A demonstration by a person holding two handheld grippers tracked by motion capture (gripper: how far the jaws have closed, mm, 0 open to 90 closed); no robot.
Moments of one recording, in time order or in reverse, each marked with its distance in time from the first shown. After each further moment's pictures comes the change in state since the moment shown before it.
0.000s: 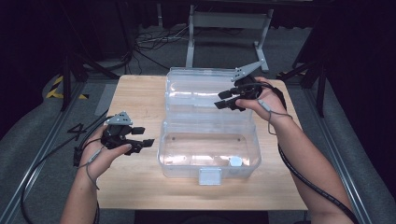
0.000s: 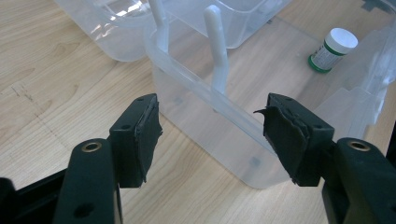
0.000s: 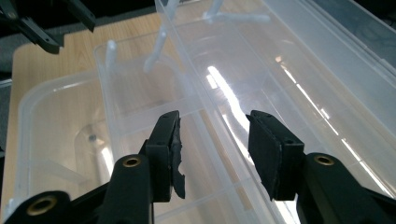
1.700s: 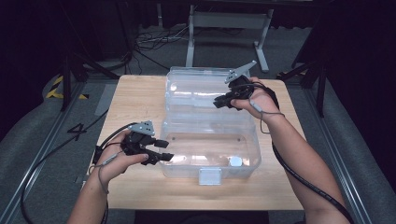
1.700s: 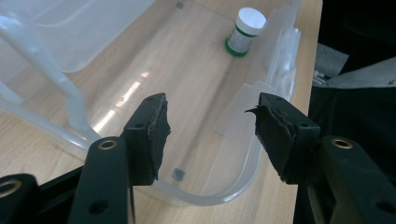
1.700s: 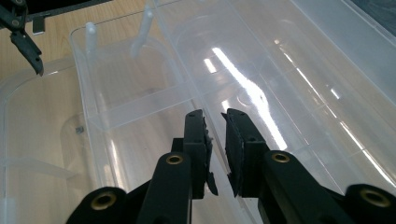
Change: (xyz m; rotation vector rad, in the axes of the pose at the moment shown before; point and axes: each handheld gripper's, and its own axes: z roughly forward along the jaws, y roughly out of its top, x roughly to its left) left arm -0.041 0.015 0.034 0.090 -0.265 0.129; right arm -0.004 0.000 0.015 0.059 -0.017 0.019
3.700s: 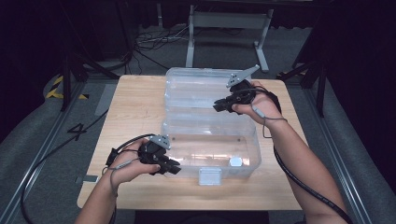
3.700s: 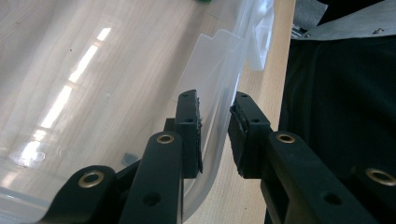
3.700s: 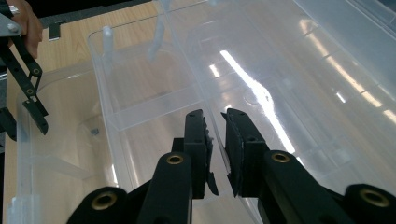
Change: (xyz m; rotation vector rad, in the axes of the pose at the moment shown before) left arm -0.014 -0.004 0.039 0.182 -0.115 0.015; right arm 0.018 -0.005 -0.007 -0.032 0.006 0.002
